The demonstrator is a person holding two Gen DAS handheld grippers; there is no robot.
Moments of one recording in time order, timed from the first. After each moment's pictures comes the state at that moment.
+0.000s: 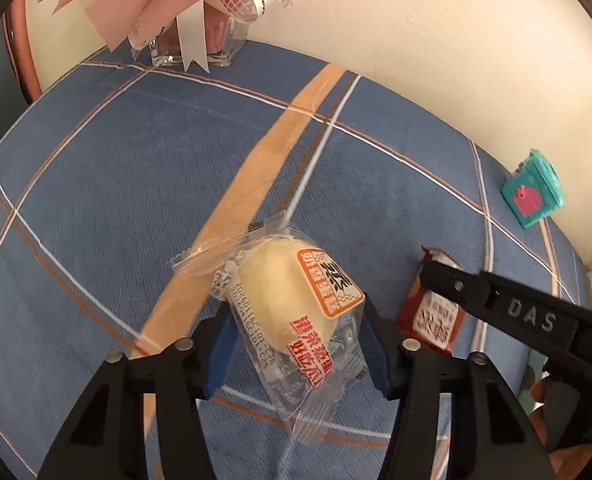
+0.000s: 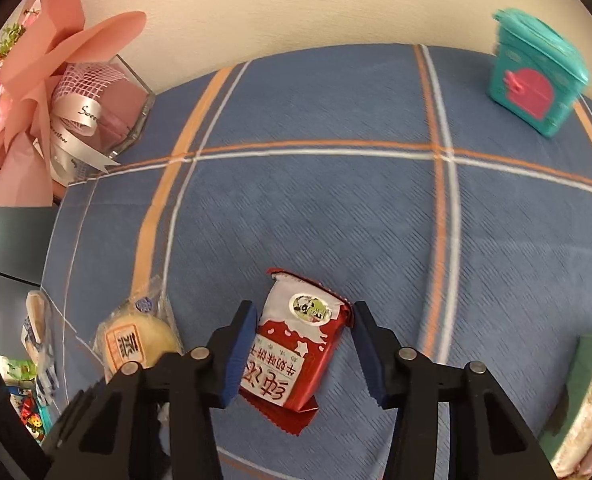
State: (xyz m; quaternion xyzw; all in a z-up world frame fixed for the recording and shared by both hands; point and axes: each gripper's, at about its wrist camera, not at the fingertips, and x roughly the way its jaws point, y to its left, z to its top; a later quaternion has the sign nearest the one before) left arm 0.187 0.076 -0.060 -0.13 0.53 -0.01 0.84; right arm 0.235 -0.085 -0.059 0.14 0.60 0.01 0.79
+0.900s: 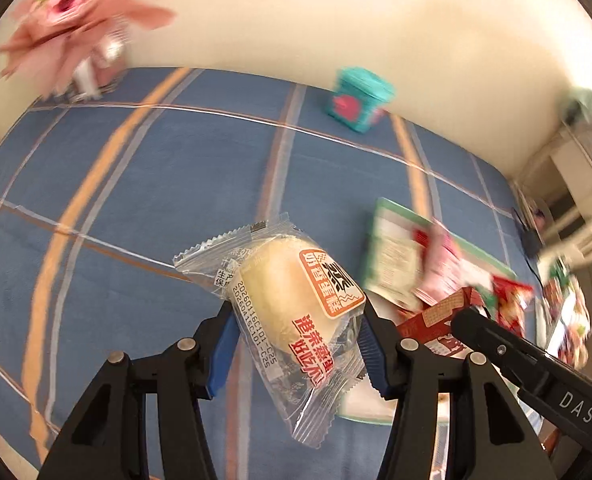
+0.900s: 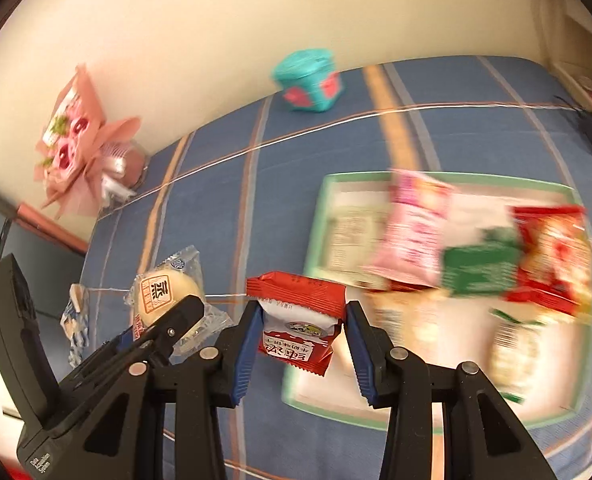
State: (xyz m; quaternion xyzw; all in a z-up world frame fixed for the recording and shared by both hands) left arm 0.053 -0.083 0.011 -0.06 0.52 -0.14 0.84; right arm -0.006 -0.242 0.057 0.22 0.52 -0.06 0.82
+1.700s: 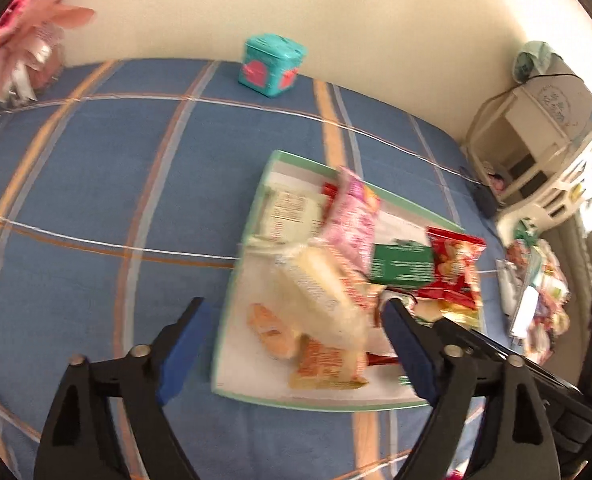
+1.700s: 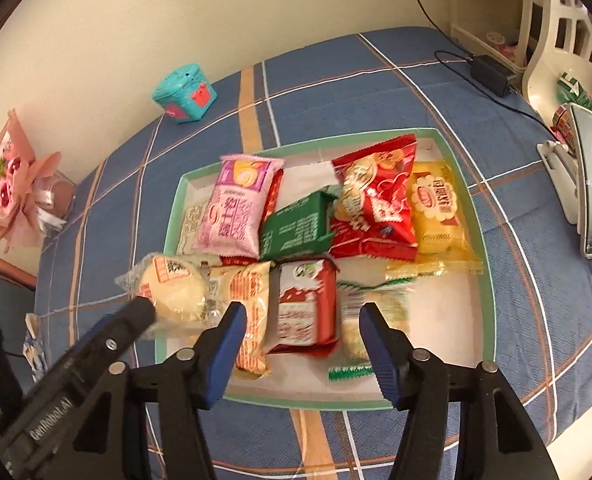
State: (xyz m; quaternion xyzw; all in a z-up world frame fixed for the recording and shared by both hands) left arm 0.015 -0.145 0.005 -0.05 0.52 -0.19 0.83; right arm -0.067 -0.305 0.039 0.22 0.53 -0.15 0.81
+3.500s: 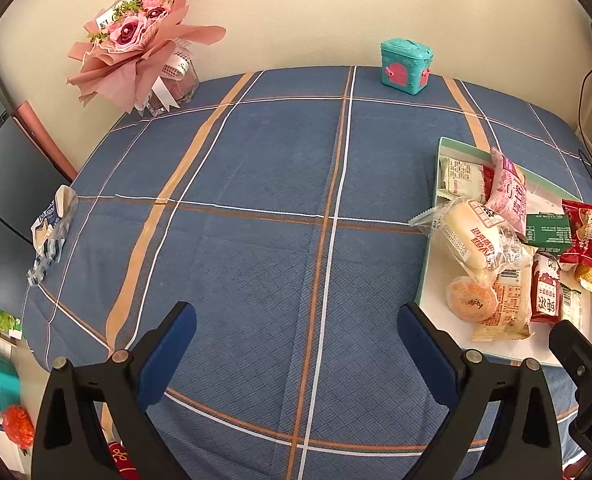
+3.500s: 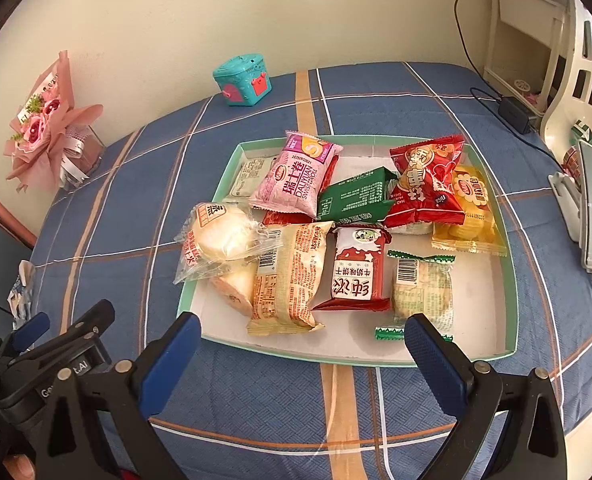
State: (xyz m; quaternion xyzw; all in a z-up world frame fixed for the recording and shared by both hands) left arm -0.024 -0.082 0.007 0.08 0.51 0.02 0.86; right arm -0.091 -0.243 0.041 0.15 0.50 -0.13 0.84
